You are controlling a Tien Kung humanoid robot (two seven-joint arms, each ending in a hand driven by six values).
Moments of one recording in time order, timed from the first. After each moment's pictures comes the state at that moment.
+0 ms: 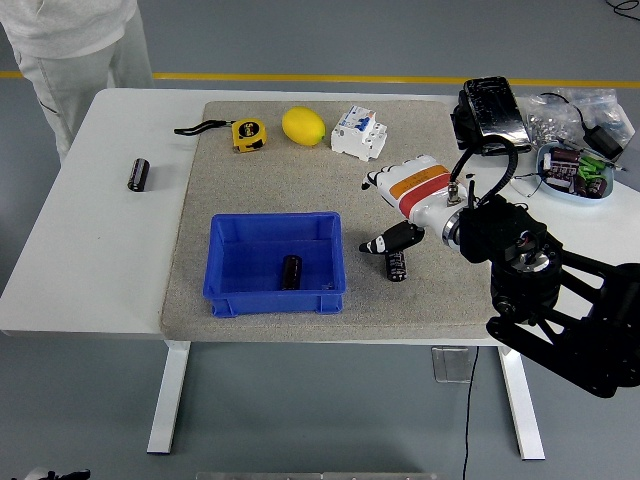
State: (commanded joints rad) left arm -0.22 0.18 -0.28 -0.22 0.50 0.23 0.15; right arm 0.77 -0.31 0.49 1.42 -2.14 0.10 -0.44
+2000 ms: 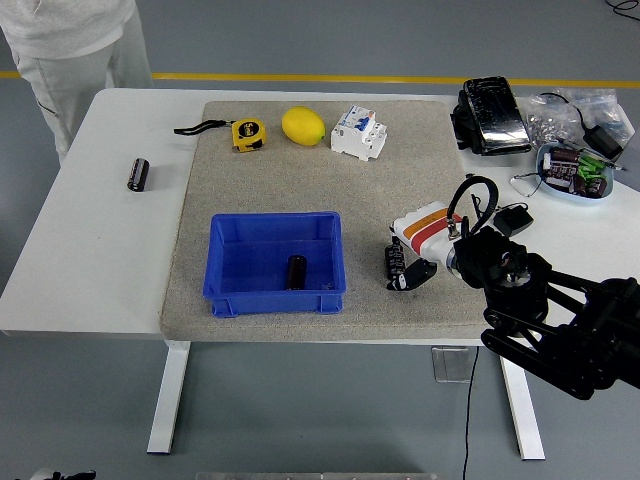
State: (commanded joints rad) left arm -0.22 0.17 -0.27 -0.23 0.49 0.22 0.15; right arm 0.77 -0.25 0.37 1.18 -2.13 0.08 -0.38
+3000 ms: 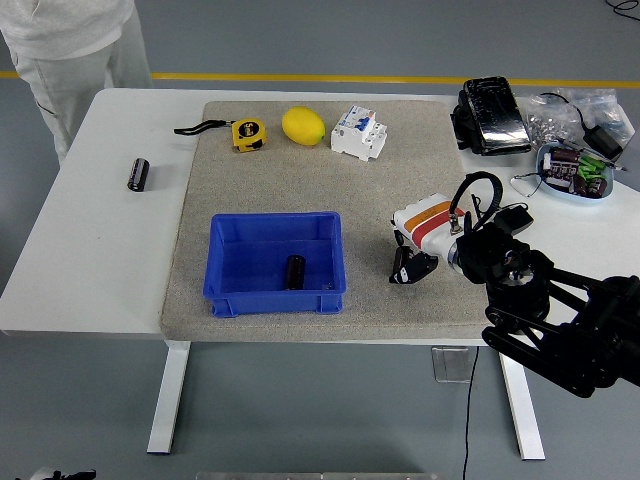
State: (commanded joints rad) left arm -0.23 0.17 -0.27 -0.23 0.49 0.22 0.15; right arm 0.77 -0.26 0.39 1.18 -2.14 0.05 -0.38
